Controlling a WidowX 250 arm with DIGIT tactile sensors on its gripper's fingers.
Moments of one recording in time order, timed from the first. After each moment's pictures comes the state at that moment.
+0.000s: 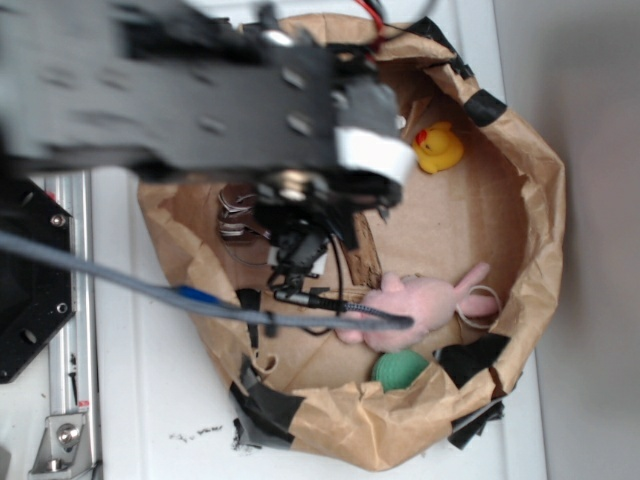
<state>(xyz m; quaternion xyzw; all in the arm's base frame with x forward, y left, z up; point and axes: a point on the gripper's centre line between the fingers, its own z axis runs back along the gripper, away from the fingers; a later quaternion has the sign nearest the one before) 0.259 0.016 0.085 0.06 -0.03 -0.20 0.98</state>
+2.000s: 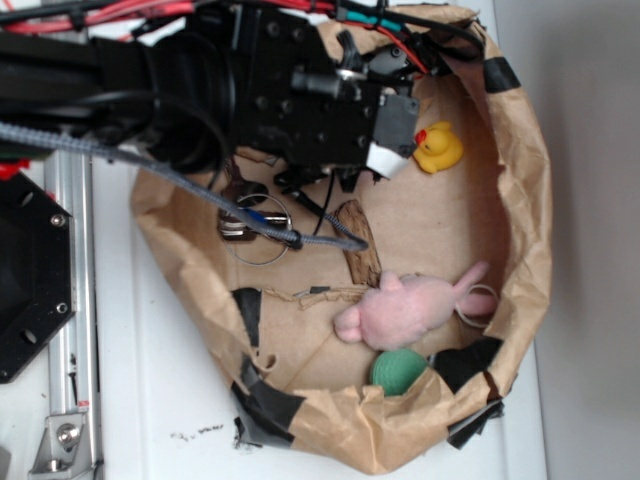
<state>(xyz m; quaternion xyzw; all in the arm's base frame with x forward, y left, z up) 0.282 0.084 0.022 0.18 -0.02 -0.37 0.91</state>
